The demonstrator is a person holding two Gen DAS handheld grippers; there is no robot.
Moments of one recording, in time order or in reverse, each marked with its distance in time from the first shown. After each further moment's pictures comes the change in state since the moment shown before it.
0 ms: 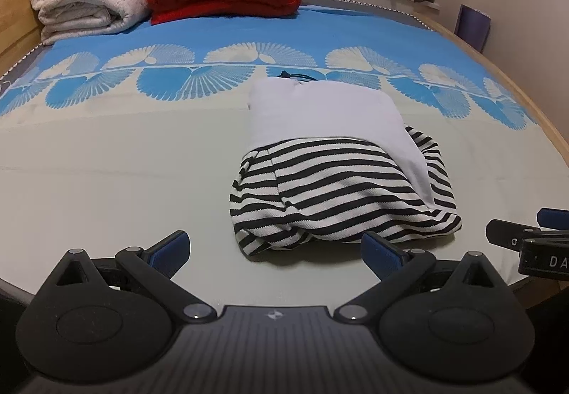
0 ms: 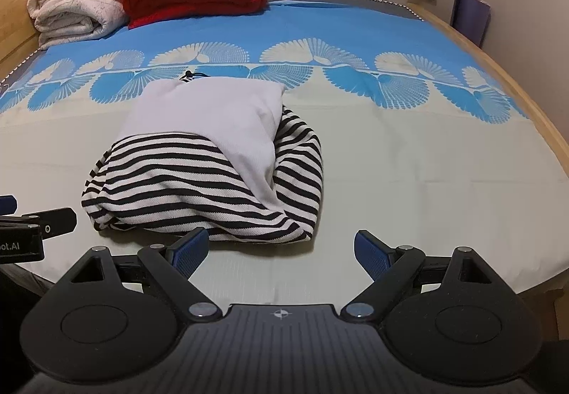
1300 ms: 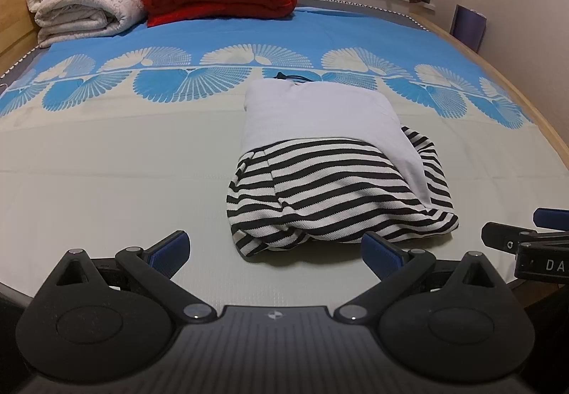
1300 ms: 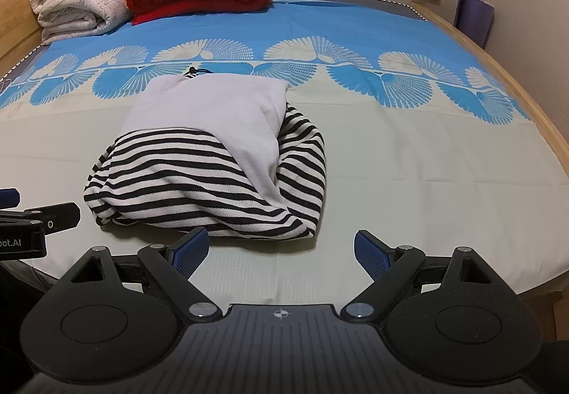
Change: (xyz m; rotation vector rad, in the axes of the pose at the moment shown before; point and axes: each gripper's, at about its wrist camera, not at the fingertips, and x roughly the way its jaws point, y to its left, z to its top) left arm 0.000 -0.003 -0.001 0.007 -0.006 -0.010; right arm 0.001 0.001 -0.002 -0.014 0.005 0.007
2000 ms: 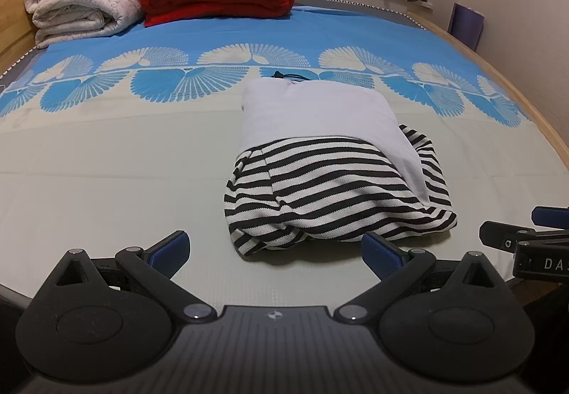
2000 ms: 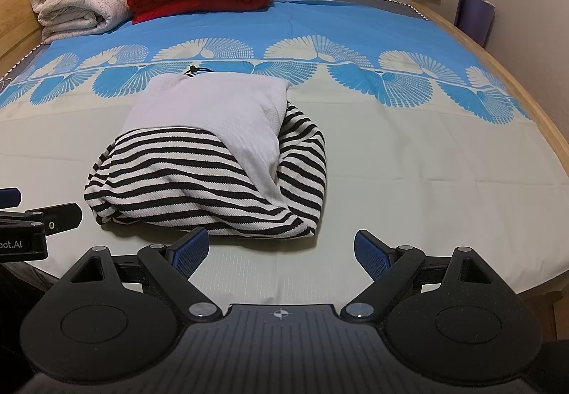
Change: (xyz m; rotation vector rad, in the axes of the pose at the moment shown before) left arm 0.001 -0.002 -0.001 0.004 0.002 -0.003; right arm 0.000 0.000 0.000 -0.001 0.001 0.000
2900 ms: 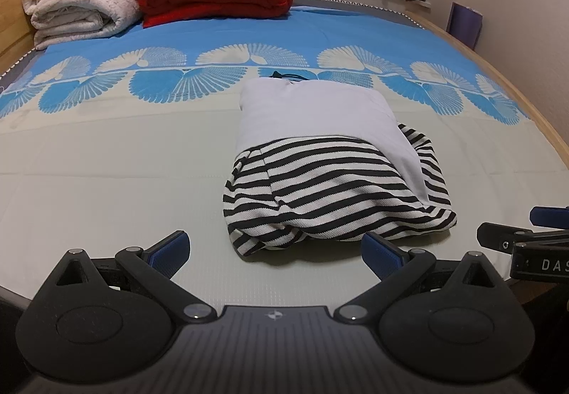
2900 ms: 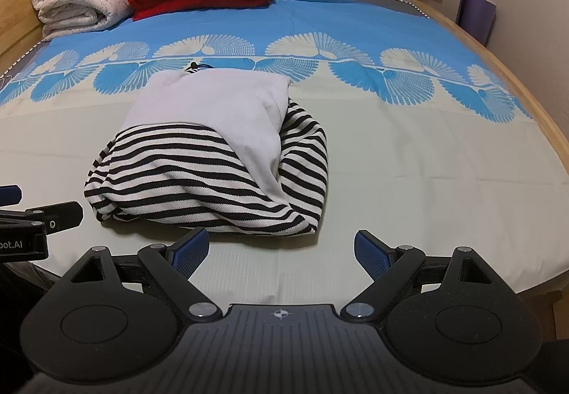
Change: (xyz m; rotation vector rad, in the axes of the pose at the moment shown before) left arm 0.002 -0.003 -0.002 0.002 -0.004 -0.003; right arm 0.001 -0.002 -0.002 -0.012 0.006 0.008
